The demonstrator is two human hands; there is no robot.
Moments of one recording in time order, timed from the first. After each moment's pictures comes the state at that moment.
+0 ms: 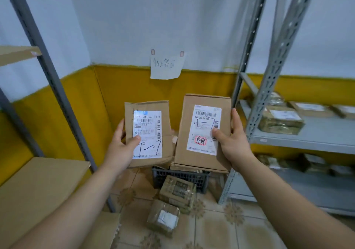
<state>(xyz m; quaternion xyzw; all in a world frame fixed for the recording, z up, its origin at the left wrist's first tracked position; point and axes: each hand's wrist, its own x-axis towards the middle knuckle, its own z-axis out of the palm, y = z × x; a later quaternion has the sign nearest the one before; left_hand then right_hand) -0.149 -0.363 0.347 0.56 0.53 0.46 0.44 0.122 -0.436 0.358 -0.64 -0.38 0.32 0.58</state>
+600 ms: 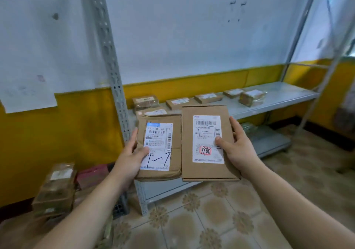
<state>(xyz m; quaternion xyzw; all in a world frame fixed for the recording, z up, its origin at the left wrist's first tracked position) 0.220 -0.553 0.352 0.68 0.30 0.28 0.61 0.409 -0.762 0.380 -0.75 -0.24 0.14 0.60</state>
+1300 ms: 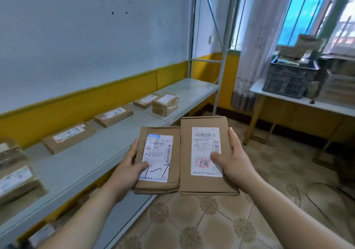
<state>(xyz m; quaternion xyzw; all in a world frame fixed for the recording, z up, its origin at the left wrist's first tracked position) 0.626 -0.601 0.327 0.74 0.14 0.04 0.66 0.676 -0.879 0.359 -0.81 -0.01 0.03 0.58</state>
